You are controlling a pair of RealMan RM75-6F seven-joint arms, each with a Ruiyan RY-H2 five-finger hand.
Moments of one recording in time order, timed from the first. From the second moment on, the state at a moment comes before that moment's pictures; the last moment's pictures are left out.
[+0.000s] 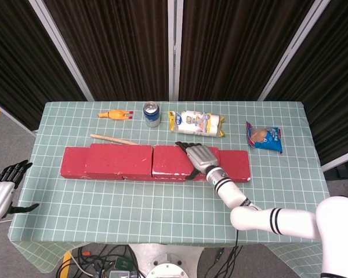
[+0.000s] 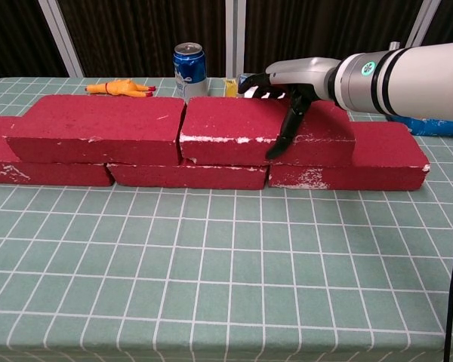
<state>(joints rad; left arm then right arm) -0.17 -1.09 0.01 -1.42 1.52 1.32 -0.35 1.11 -1.50 0.16 -1.54 -0.55 0.78 -0.36</state>
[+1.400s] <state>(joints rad) -0.18 -1.09 0.02 -1.41 1.51 1.30 -0.36 1.11 -1.52 0.17 -1.54 -0.55 0.79 -0.37</state>
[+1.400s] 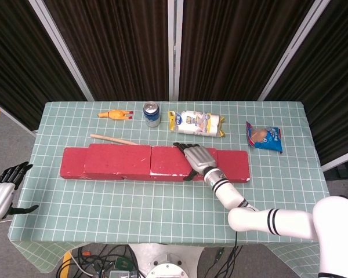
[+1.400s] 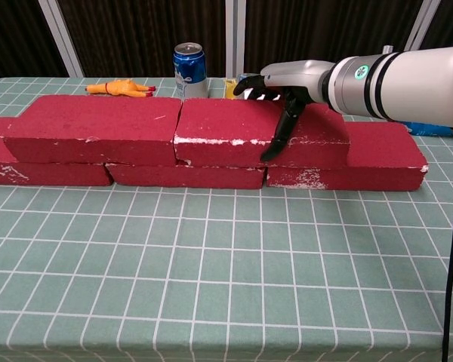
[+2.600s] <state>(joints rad) -0.18 -1.09 0.02 -1.40 1.51 1.30 -0.38 1.12 -1.53 0.17 -1.51 -0.57 0.76 -0.36</state>
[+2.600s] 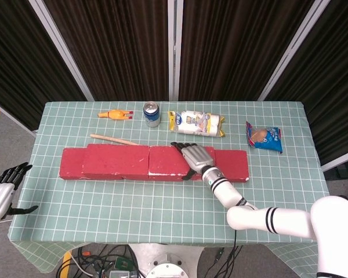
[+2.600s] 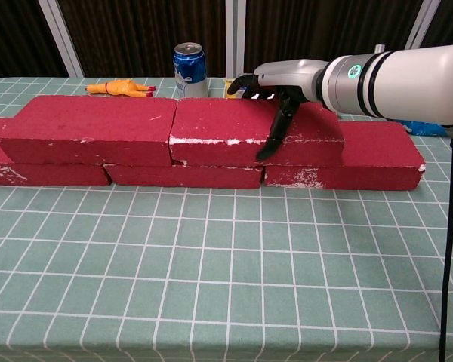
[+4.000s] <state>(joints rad) -0.18 -1.09 0.03 -1.39 1.51 1.29 -0.40 1.13 -1.55 0.17 -1.48 -0.58 0.73 -0.35</state>
